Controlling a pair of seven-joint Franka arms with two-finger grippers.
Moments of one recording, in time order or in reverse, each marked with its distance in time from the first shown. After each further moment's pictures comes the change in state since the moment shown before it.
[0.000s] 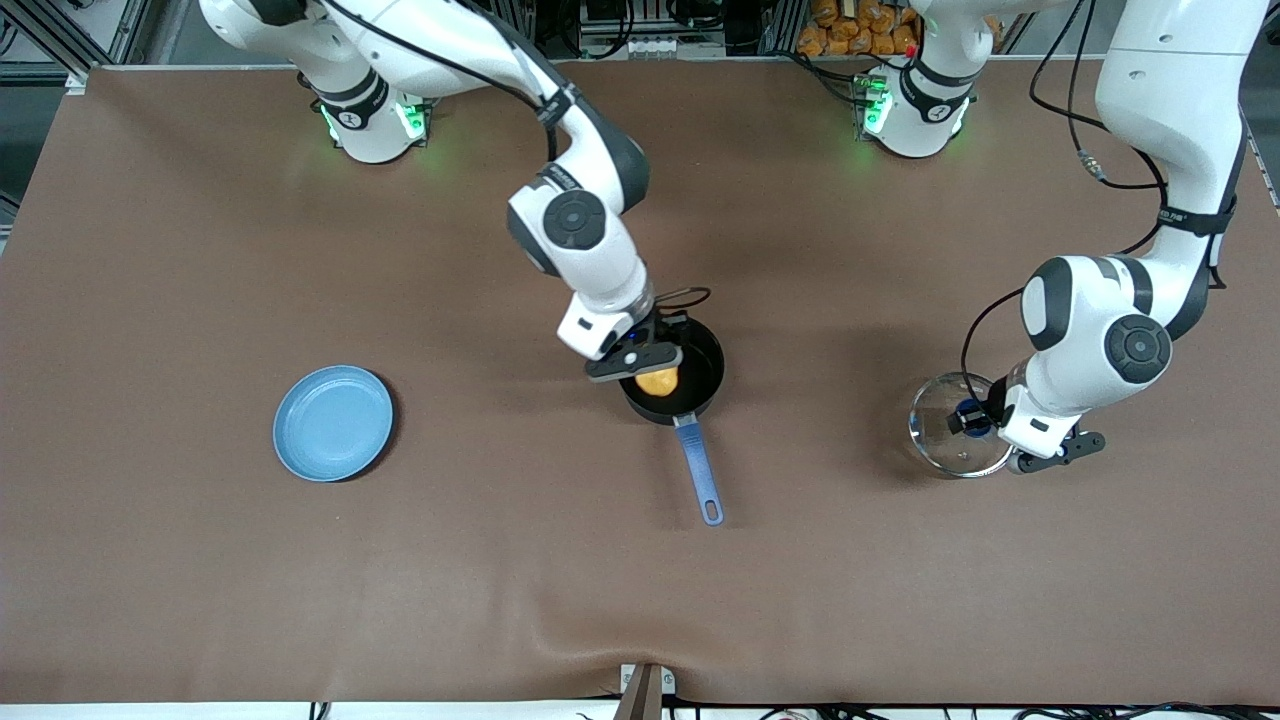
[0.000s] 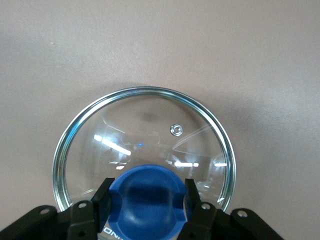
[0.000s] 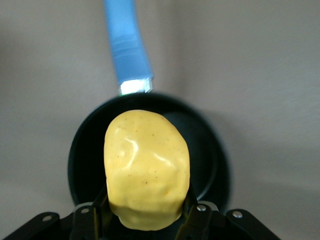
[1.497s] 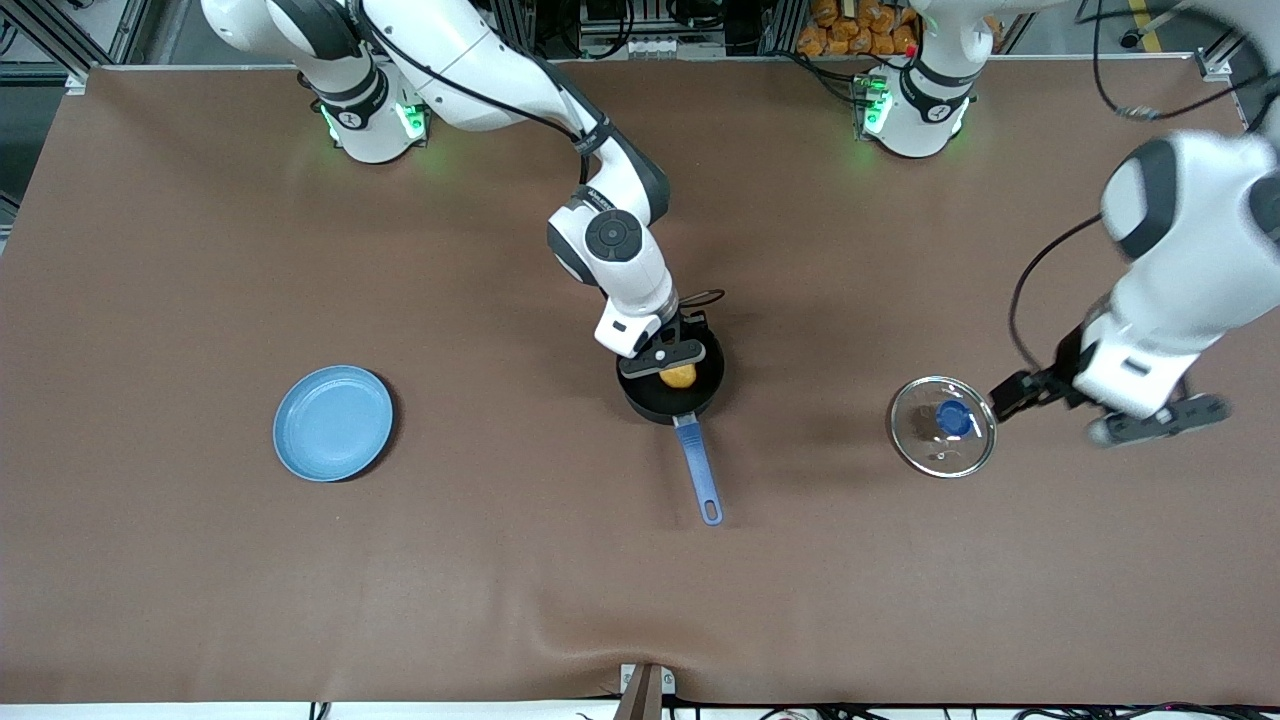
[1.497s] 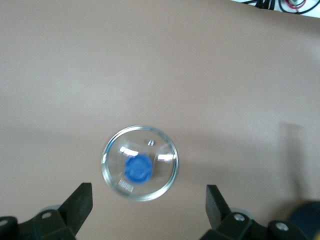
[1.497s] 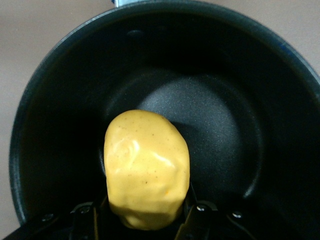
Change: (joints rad) left arm -0.011 -0.313 -0.062 0.252 0.001 -0.410 0.015; right arm 0.051 0.134 -0.003 -0.002 0.000 0.133 0.002
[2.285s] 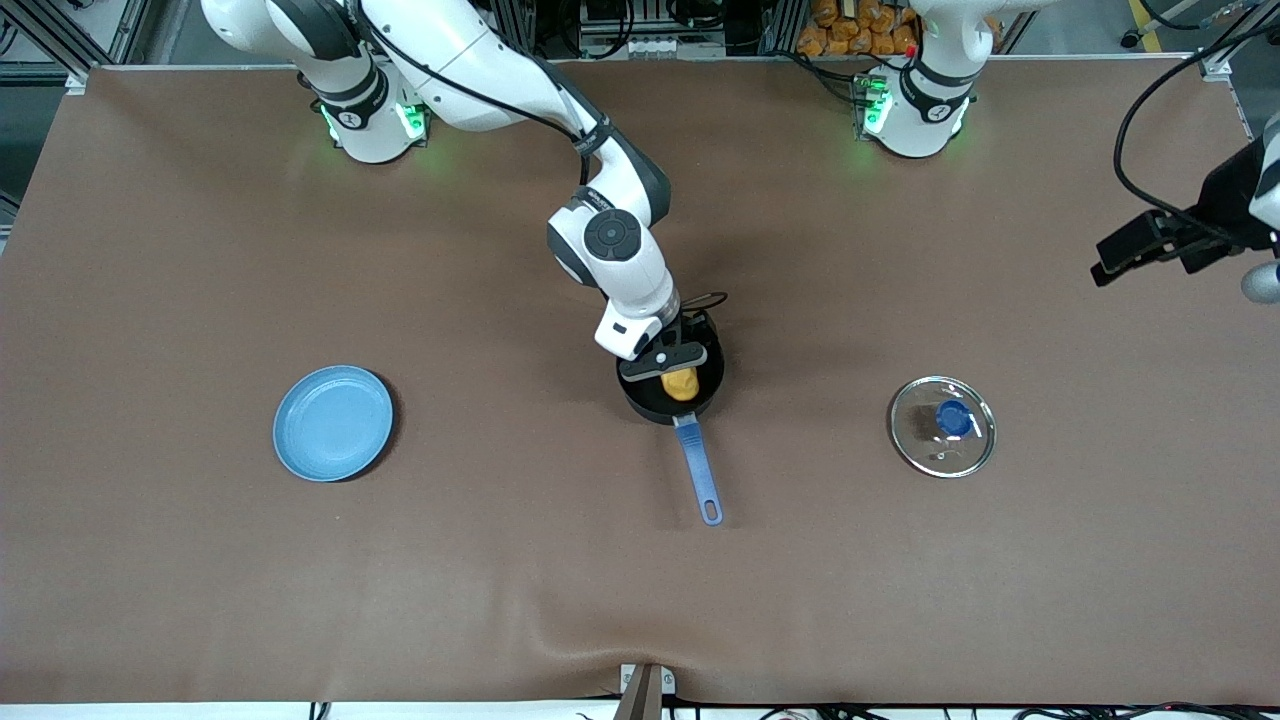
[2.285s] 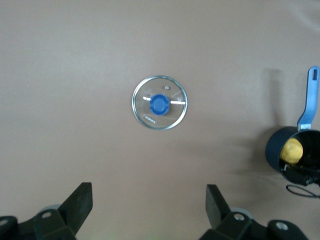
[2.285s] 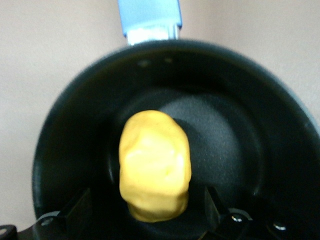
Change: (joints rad) left arm 0.039 -0.135 -0.003 0.221 -0.050 -0.479 0.101; right arm 0.000 0.000 -0.011 0.032 0.000 0.006 0.004
